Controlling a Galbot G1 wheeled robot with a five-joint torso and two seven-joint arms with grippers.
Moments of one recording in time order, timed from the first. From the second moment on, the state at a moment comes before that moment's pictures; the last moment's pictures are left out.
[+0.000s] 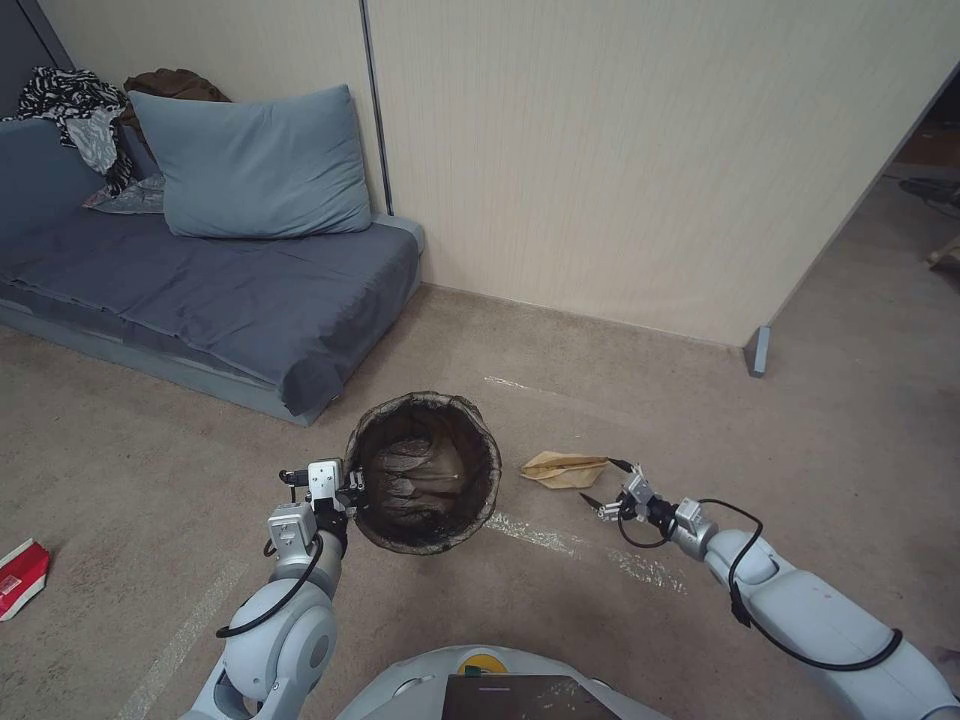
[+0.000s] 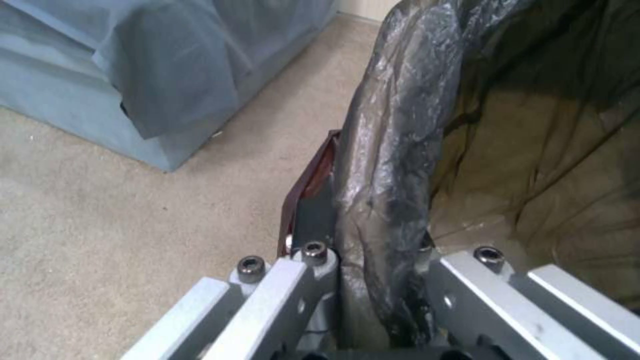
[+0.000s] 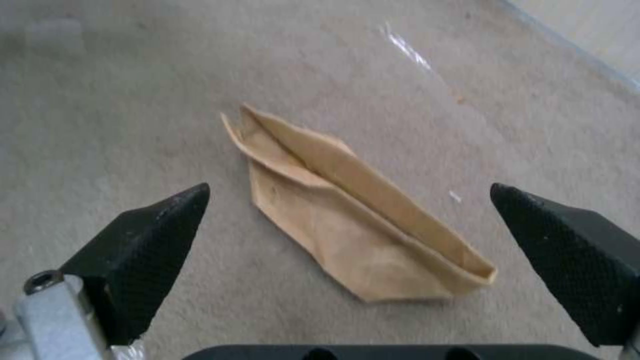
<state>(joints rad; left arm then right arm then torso) 1.63 -1.27 -0.39 -2.27 -0.44 0.43 -0.41 -1.04 0.77 -0.01 1.19 0.39 0.39 -0.38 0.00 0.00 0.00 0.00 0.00</state>
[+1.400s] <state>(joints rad) 1.61 -1.25 -0.38 -2.24 -0.46 0.41 -0.41 -0.88 0.91 -0.01 0.86 0.36 0.39 -0.39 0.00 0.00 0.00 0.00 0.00</state>
